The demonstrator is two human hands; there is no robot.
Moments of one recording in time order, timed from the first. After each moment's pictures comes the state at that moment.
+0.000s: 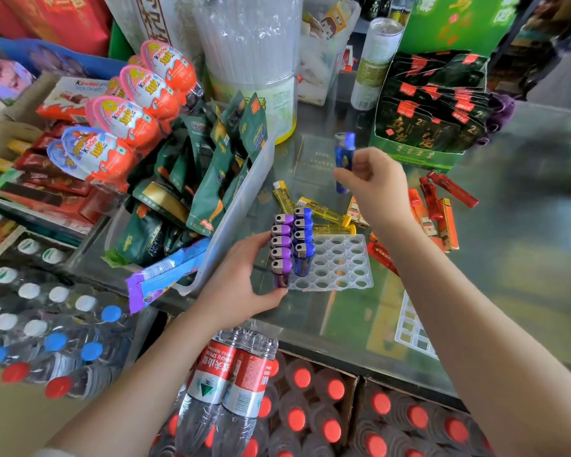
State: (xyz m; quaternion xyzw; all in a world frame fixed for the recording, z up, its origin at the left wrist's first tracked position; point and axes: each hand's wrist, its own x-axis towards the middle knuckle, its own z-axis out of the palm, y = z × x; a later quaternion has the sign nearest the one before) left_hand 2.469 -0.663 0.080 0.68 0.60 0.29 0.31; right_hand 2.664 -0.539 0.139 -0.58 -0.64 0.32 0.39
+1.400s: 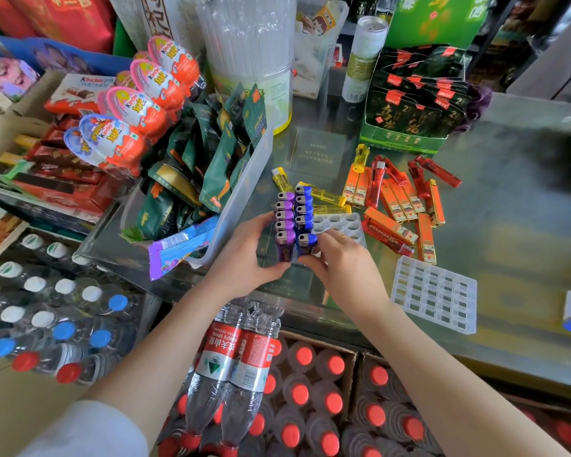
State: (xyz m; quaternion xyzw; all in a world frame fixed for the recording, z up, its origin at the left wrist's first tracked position) left_hand 2.469 -0.661 0.079 0.70 0.58 0.30 0.30; right_hand 2.653 -0.660 0.099 -0.47 -0.83 0.12 0.29
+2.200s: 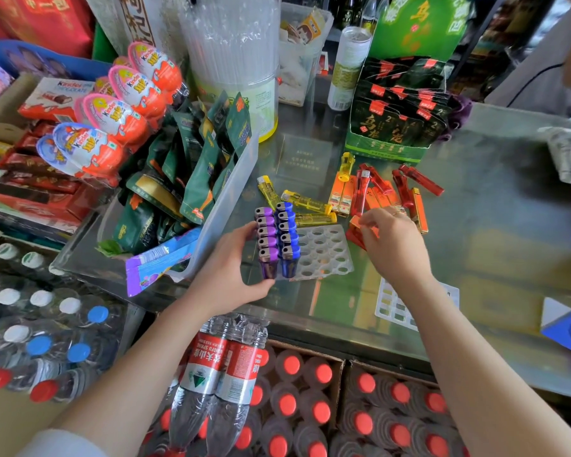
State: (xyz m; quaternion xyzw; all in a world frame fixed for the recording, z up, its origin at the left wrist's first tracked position) left_hand 2.468 -0.667 0.081 0.70 0.57 0.30 0.30; right_hand 2.719 -0.610 0.113 -0.64 -0.72 0.11 0.23
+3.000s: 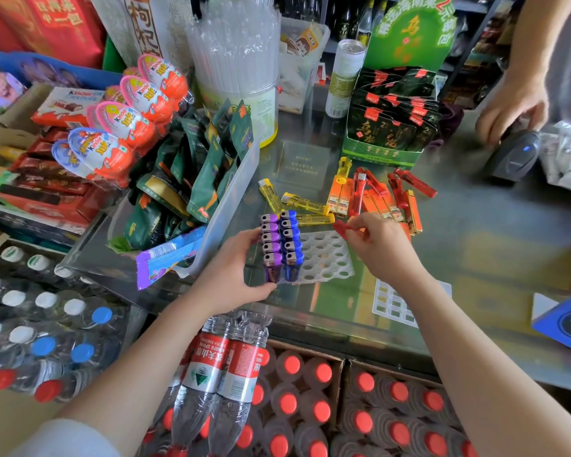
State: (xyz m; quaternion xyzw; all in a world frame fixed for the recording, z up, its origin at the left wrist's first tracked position) left_hand 2.468 -0.672 0.082 0.71 0.57 0.28 0.31; right_hand 2.711 -0.620 0.129 -0.61 -0.73 0.22 0.19
